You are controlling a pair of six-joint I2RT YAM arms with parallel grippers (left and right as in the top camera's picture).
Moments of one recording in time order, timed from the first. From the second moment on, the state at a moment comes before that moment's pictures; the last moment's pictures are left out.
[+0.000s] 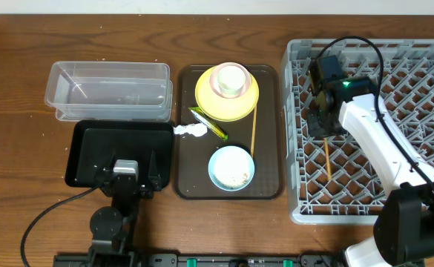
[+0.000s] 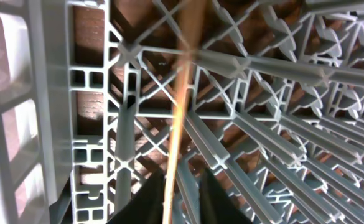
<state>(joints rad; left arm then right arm) -0.09 0.01 0.02 -0.12 -0.04 0.04 0.23 1.71 1.33 -1.08 0.25 0.12</state>
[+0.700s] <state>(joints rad) -0.09 0.01 0.02 -0.12 -0.04 0.04 0.39 1.71 1.33 -0.83 -0.20 0.45</state>
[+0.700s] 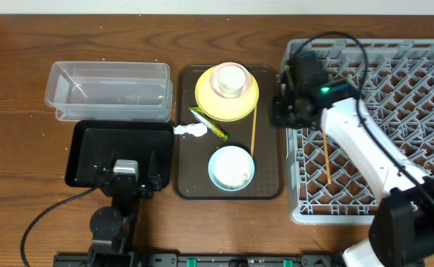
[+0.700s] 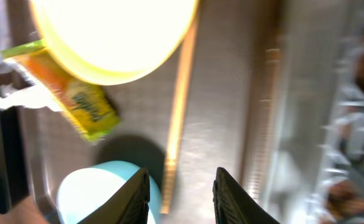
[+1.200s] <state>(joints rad) -0.09 0.01 0.02 -0.12 -0.04 0.04 0.68 1.72 1.33 -0.81 0.21 0.69</state>
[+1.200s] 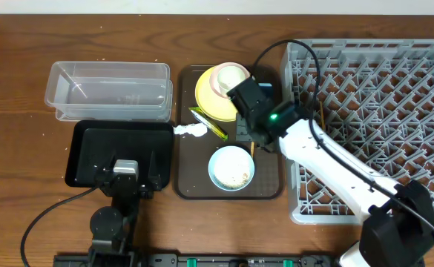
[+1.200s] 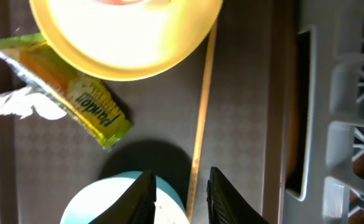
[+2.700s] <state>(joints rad) -0.09 0.01 0.02 -0.12 -0.04 0.04 0.58 1.97 1.41 -0.91 0.30 0.67</state>
